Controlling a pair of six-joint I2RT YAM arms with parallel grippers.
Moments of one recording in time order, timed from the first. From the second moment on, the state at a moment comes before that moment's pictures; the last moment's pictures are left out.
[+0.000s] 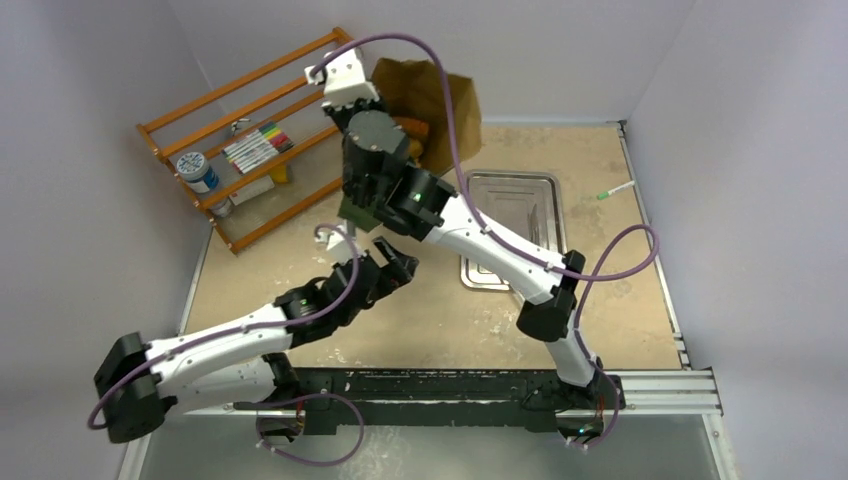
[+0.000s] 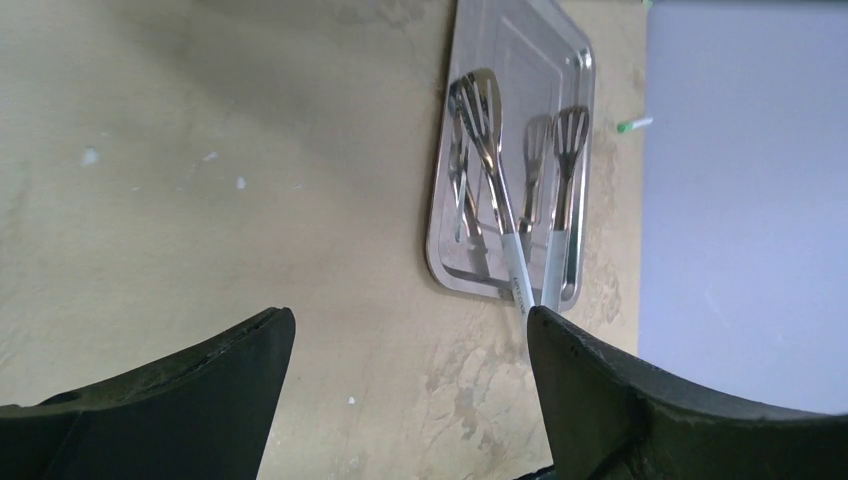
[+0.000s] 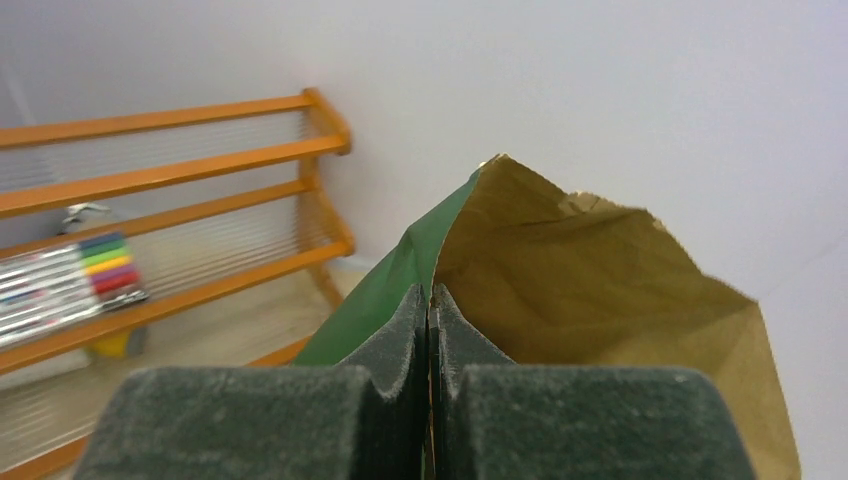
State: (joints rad) left arm -0.99 1.03 0.60 -0.10 -0.50 -1.17; right arm 1.11 2.06 2.43 -0.09 1.09 -0.49
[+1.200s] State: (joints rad) left arm -1.01 0.67 0.68 -0.77 -0.99 -1.59; right arm 1.27 1.86 1.99 -0.47 1.08 0.49
